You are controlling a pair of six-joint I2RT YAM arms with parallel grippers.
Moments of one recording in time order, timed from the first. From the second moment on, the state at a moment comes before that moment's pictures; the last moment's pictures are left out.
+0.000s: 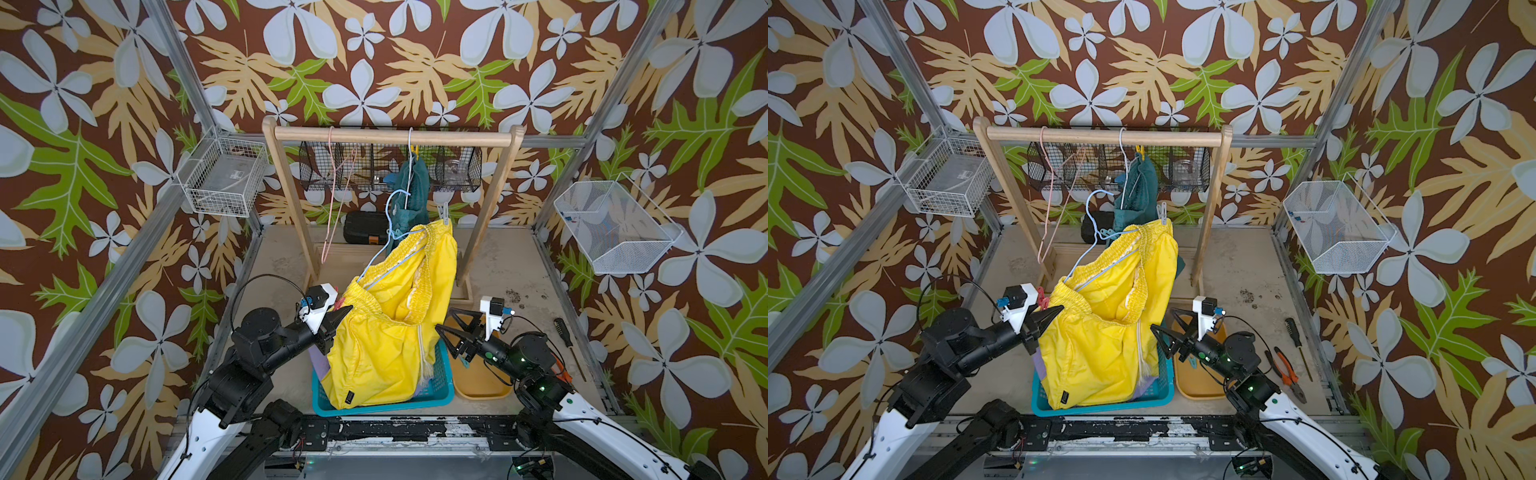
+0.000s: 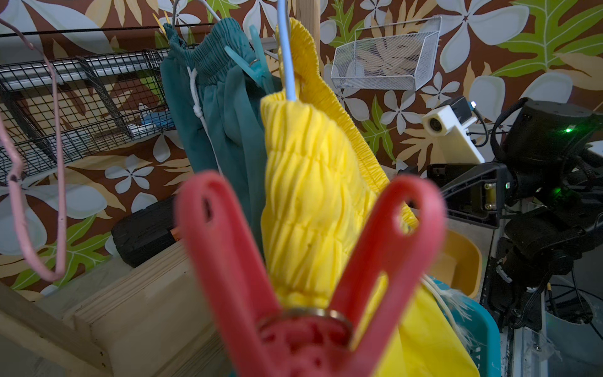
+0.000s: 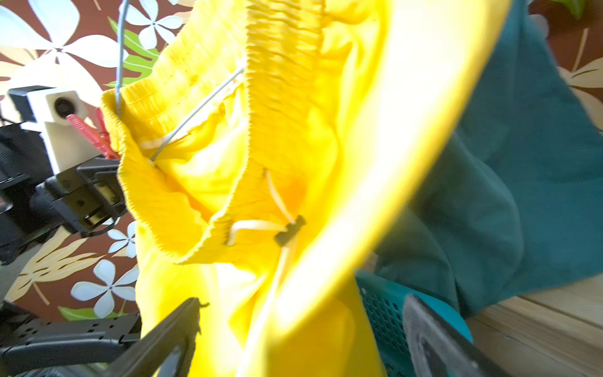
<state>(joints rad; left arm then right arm) -0.49 0.57 0.85 -0.44 0.33 0.09 0.64 0.63 0.24 0.46 -0.30 0.53</state>
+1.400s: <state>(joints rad) -0.71 0.39 0.62 -0.26 0.28 0.00 0.99 1.37 0.35 0.98 -0.34 0.60</state>
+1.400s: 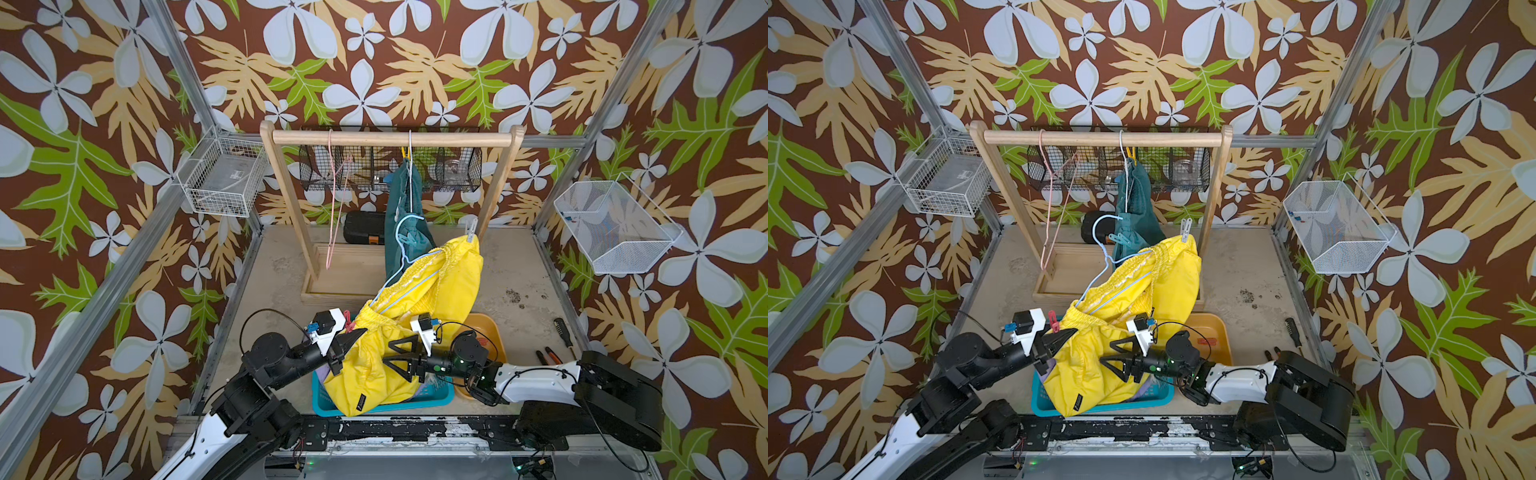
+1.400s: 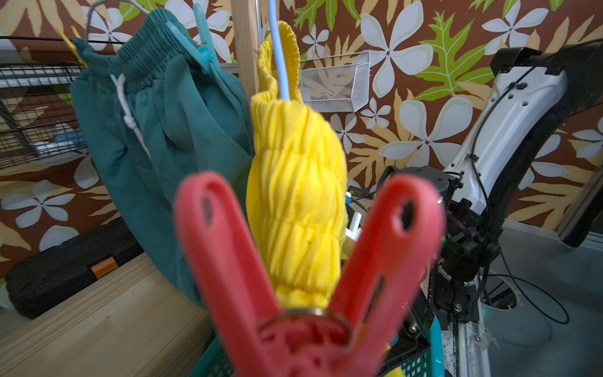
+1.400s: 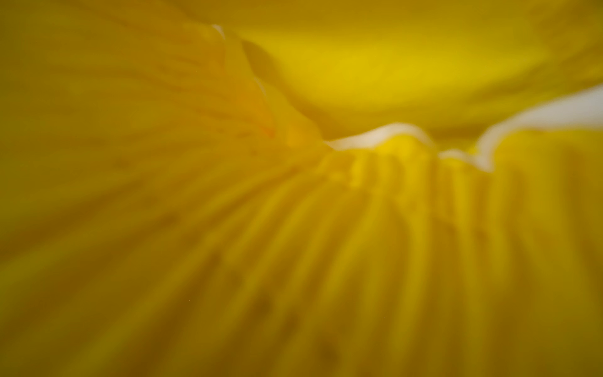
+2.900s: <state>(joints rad) -0.71 0.35 0.58 -0.36 0.35 0.09 -0.12 0.93 0.67 0.73 -1.02 0.85</state>
